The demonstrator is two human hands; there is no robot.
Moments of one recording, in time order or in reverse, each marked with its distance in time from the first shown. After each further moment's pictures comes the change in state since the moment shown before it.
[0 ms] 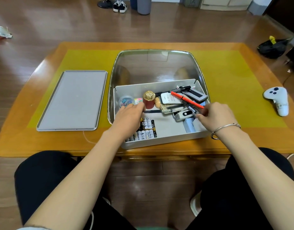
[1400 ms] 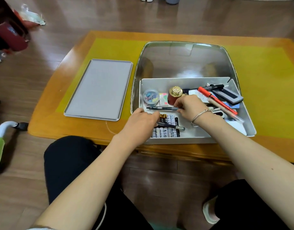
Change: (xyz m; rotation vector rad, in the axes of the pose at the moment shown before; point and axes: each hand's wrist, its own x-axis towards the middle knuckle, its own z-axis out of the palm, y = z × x) left_hand -0.040 -0.018 -0.006 0.189 -0.086 0.064; right_hand 0.045 -0.111 0.065 0.058 -0.215 -0.528
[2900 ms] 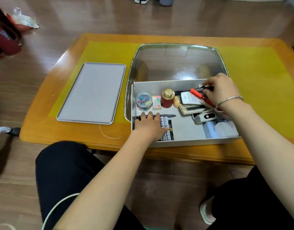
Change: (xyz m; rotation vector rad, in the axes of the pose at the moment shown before) left_hand 0.041 0.040 -0.001 -0.120 -0.598 -0.370; right_hand -0.006 0.075 -0.061 -0.036 0.297 0.272
